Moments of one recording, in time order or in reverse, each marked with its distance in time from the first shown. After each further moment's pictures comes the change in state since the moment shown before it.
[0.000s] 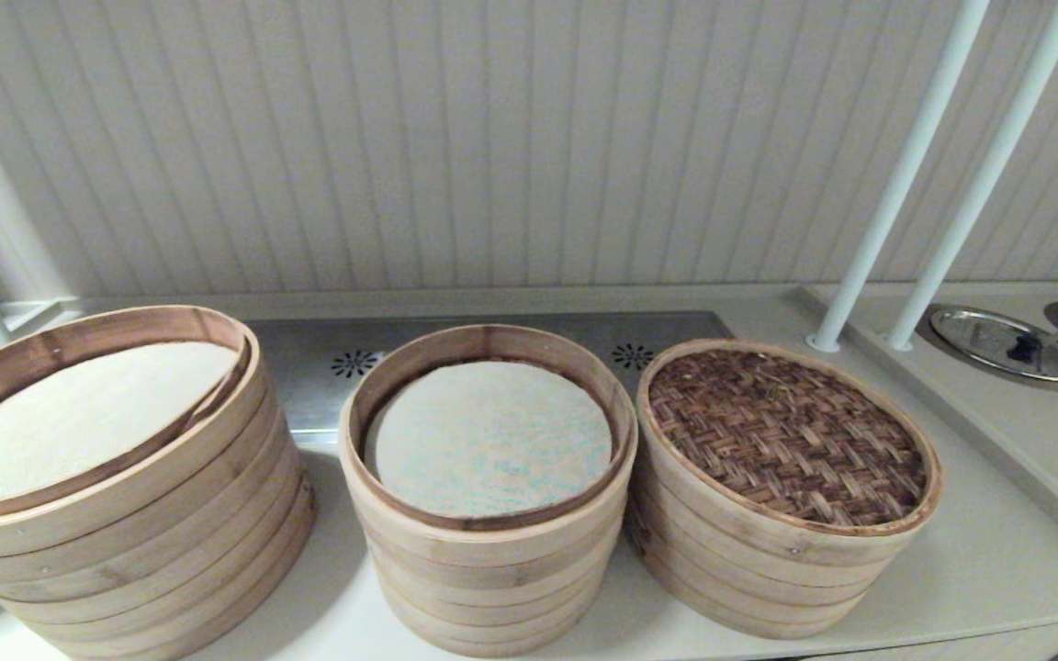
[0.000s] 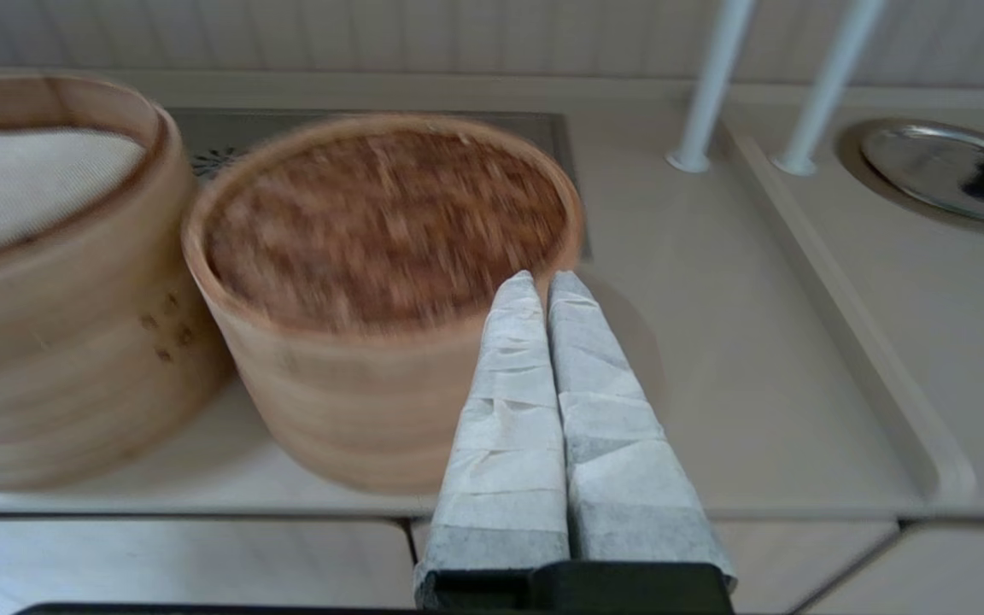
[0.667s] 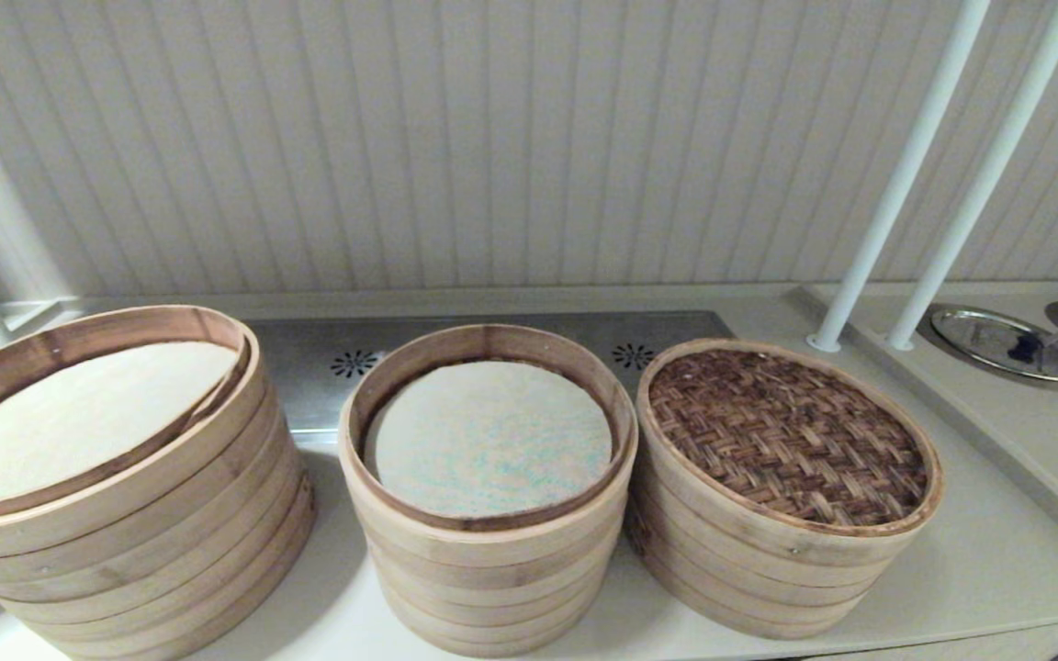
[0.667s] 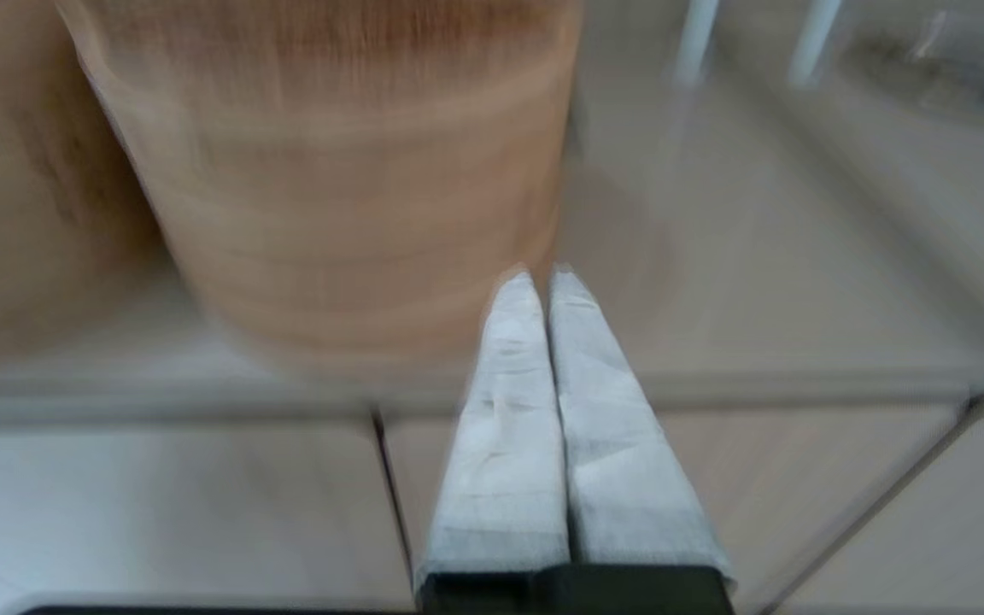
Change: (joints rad) left arm 0.000 0.000 0.000 0.000 0.000 -0.001; right arm -0.003 -0.410 0.503 -0.108 -0.028 0.003
